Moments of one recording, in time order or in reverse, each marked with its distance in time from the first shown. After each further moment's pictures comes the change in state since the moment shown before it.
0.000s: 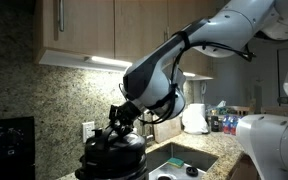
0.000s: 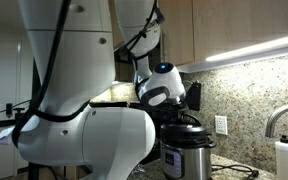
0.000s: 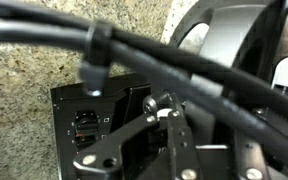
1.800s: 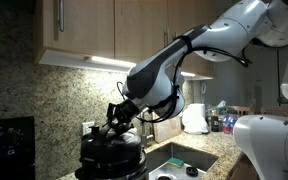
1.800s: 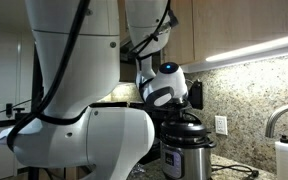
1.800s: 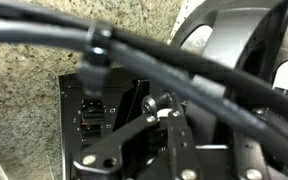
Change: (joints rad) arm 0.129 -0.048 -0.173 0.007 -0.155 0.007 0.000
